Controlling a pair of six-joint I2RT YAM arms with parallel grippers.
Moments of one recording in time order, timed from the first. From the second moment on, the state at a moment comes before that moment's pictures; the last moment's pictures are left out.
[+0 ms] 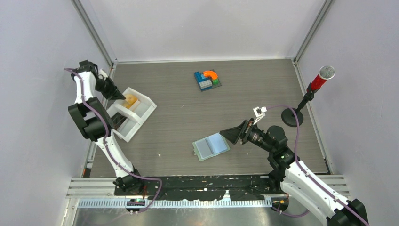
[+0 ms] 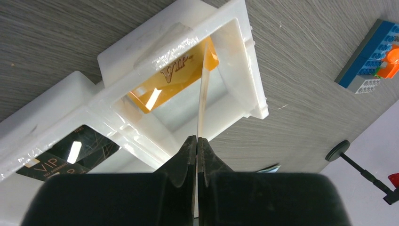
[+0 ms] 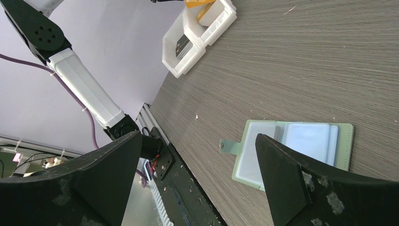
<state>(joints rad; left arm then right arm) 0.43 2.07 1.89 -1.13 0.44 -0.25 0.51 0.60 0.24 0.30 -0.43 0.84</state>
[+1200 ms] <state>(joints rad) 0.36 2.06 1.96 -1.19 0.29 -0.26 0.51 0.68 0.33 0.14 -0.38 0.80</state>
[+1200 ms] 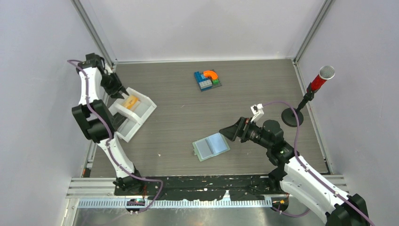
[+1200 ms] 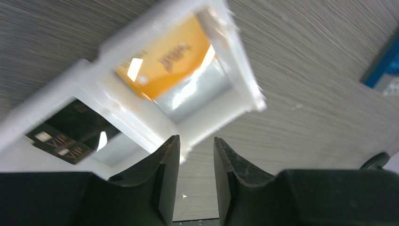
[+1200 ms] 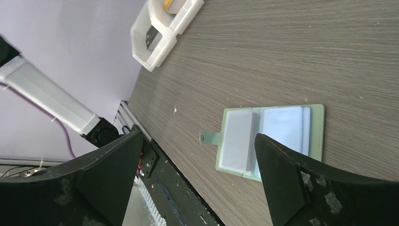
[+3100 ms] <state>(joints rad) -0.72 1.44 0.67 -0.23 0.38 -0.69 0.58 0.94 0.45 -0.16 -0.24 0.66</state>
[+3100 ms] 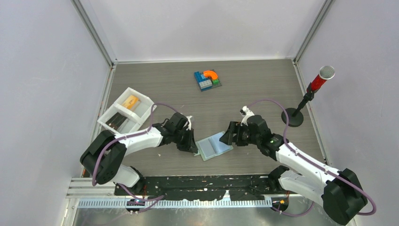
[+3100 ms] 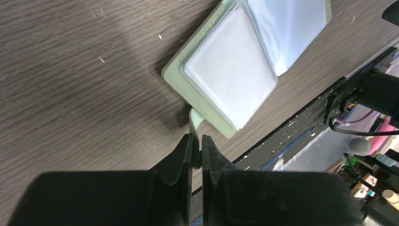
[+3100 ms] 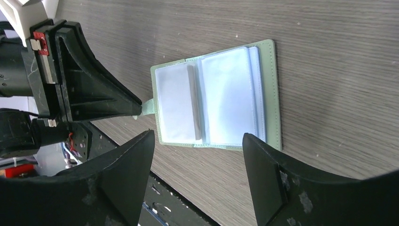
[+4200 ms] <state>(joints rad) -0.73 1.25 0.62 -0.19 0.41 -0.72 0.91 1.34 0.61 -0.10 -0.11 0.68</state>
